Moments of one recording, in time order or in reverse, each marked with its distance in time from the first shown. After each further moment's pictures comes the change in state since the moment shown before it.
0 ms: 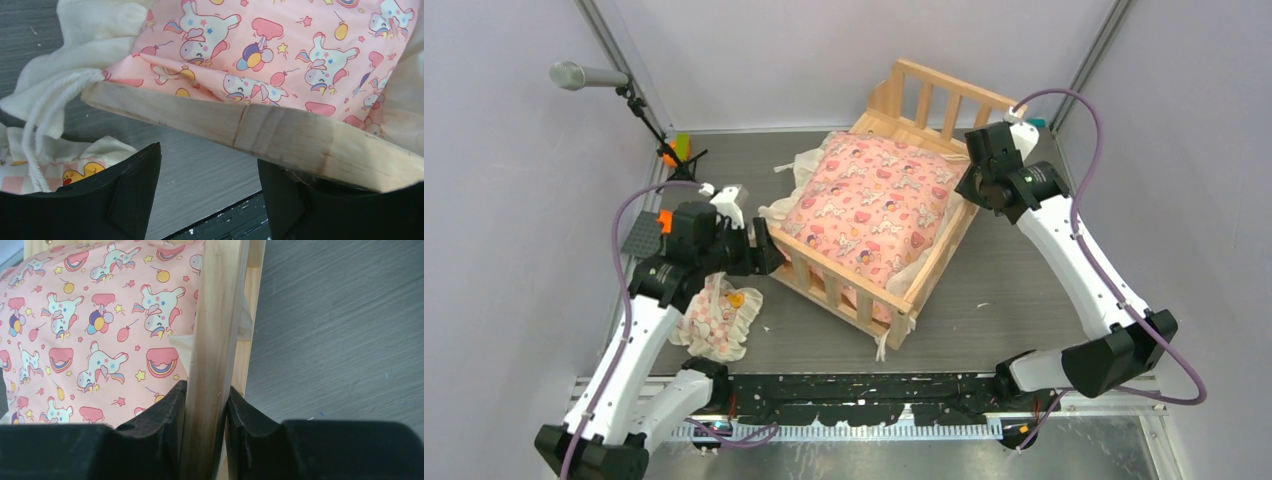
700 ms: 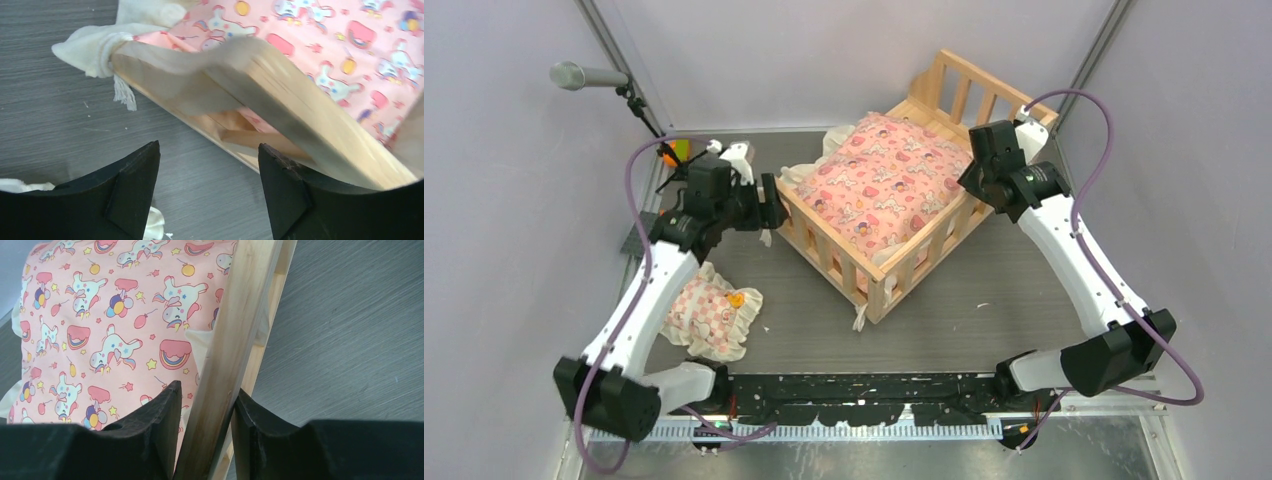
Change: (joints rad) left arm 0.020 0.364 0.249 0.143 -0.119 0.049; right arm -0.038 -0.010 -0.028 0.047 0.058 0.076
